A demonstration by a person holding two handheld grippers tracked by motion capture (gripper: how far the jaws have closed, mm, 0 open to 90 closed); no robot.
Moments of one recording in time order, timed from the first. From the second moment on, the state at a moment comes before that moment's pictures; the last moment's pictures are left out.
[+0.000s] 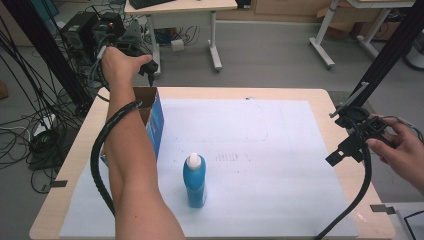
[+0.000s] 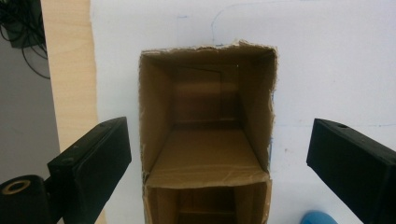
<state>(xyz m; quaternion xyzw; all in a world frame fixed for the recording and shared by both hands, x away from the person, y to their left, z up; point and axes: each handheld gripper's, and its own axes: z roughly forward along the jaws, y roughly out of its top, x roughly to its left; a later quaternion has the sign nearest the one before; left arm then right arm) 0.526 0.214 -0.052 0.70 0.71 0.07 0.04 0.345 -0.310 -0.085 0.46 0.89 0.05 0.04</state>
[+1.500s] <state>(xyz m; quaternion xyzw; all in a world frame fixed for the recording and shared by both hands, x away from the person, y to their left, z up) 0.399 0.144 -0.012 0.72 0.68 0.07 0.07 0.308 -0.303 -0.089 0.45 0.89 0.04 0.05</state>
